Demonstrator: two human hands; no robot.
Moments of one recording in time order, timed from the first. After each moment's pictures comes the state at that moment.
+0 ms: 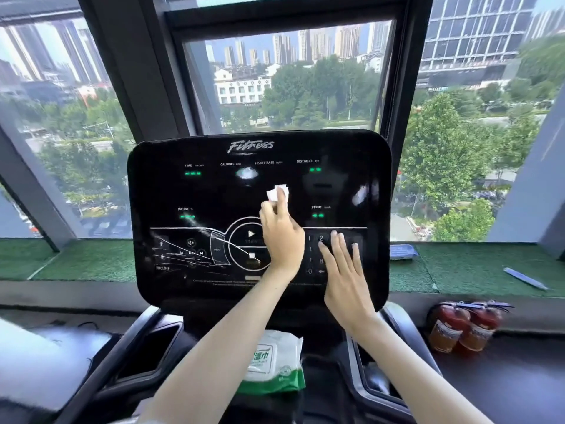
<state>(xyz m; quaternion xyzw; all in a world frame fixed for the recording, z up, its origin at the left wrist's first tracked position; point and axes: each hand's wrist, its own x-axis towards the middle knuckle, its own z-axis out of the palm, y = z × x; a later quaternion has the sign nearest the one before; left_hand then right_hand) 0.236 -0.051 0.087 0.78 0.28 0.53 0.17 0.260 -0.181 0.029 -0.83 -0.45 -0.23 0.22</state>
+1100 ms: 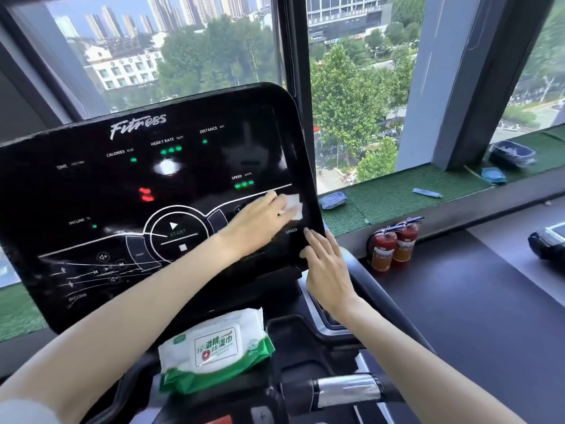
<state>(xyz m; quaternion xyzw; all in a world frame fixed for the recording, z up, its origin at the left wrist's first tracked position) 0.242 -0.071 0.088 0.92 -0.23 0.21 -0.24 0.248 -0.241 -0.013 -0.89 -0.34 -0.20 0.24</state>
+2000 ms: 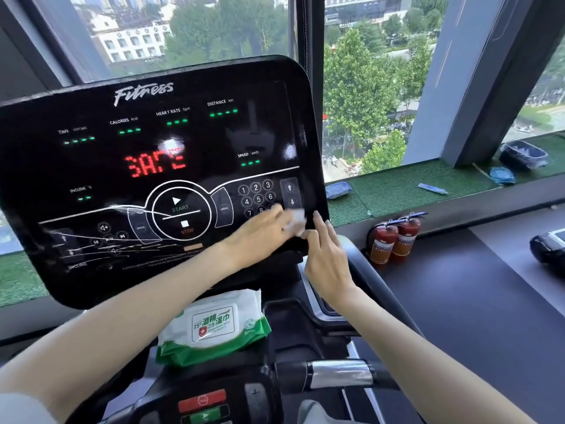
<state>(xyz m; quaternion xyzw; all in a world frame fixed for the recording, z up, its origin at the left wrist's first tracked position) 0.214 -0.081 0.048 0.94 -0.24 0.18 -0.16 0.245 -0.238 -0.019 -0.87 -0.33 -0.25 0.27</state>
